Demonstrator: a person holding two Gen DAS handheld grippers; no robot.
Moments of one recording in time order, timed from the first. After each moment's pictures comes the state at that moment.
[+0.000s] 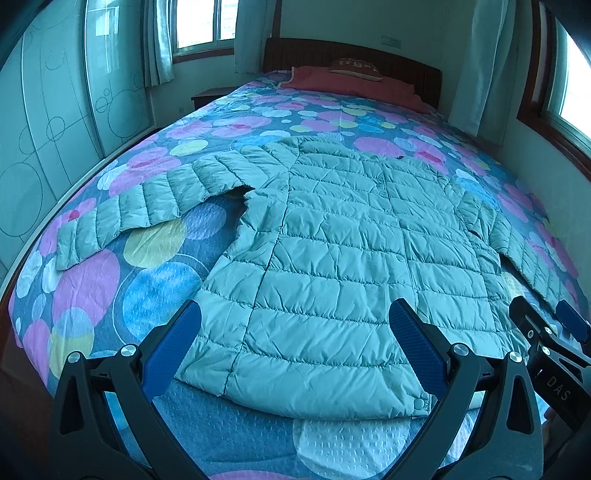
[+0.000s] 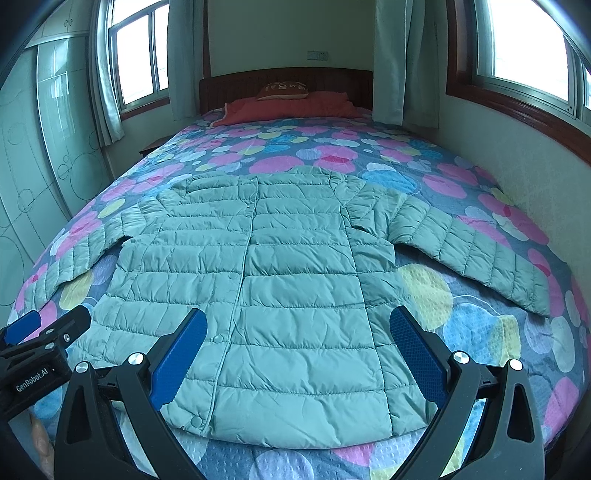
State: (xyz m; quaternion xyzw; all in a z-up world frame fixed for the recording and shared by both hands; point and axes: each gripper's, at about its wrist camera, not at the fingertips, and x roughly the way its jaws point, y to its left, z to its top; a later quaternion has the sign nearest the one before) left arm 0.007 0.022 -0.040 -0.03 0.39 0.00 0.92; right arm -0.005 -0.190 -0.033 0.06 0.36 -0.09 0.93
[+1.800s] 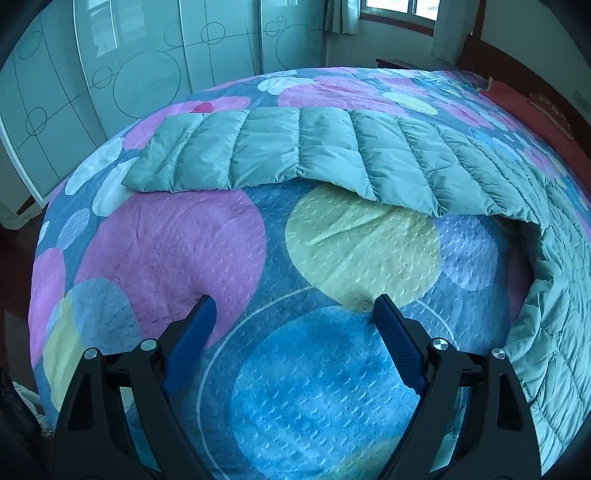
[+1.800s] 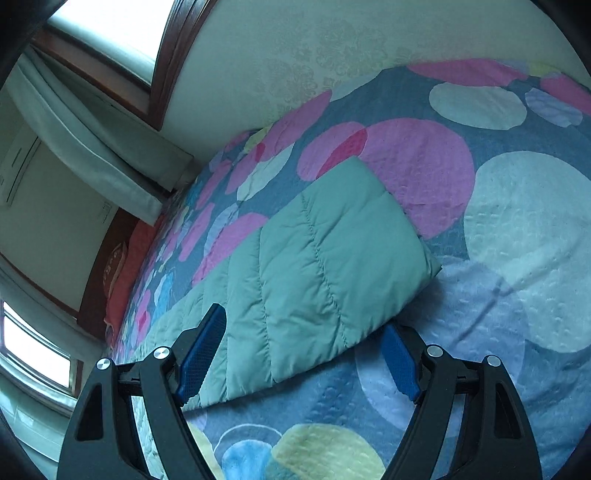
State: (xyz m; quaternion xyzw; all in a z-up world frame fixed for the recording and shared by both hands) left arm 0.108 0.206 -0.136 -0.17 0.43 0.31 0.83; right arm -0.054 -0.553 -0.158 0.51 0.17 -0.32 0.78
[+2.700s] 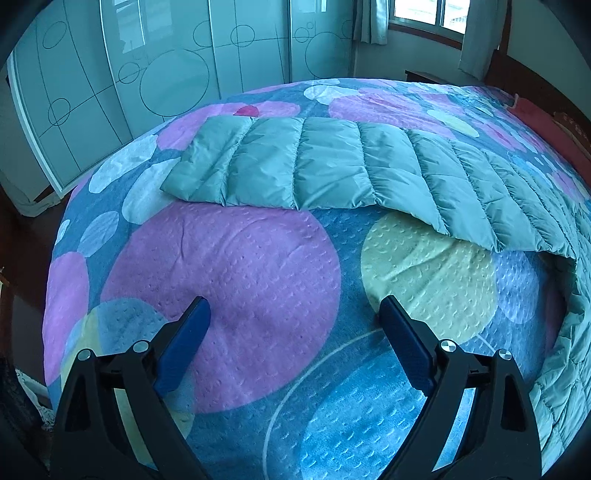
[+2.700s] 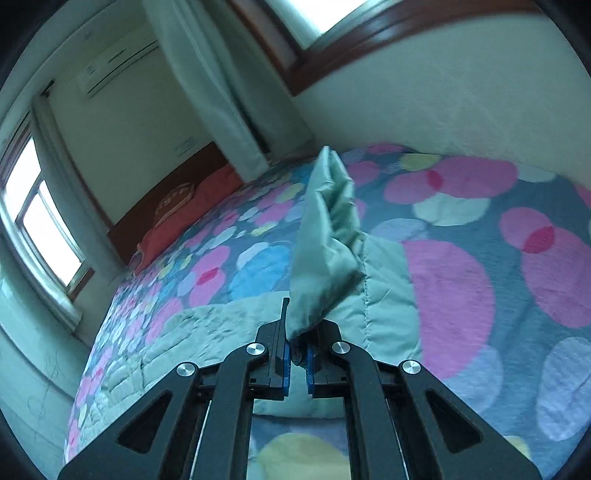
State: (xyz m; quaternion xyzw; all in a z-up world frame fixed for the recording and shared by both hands) left arm 0.099 0.243 -0.140 -0.17 0.42 0.36 0.82; right arm 0.095 -0.440 -0.055 0.30 0.21 -0.18 0.91
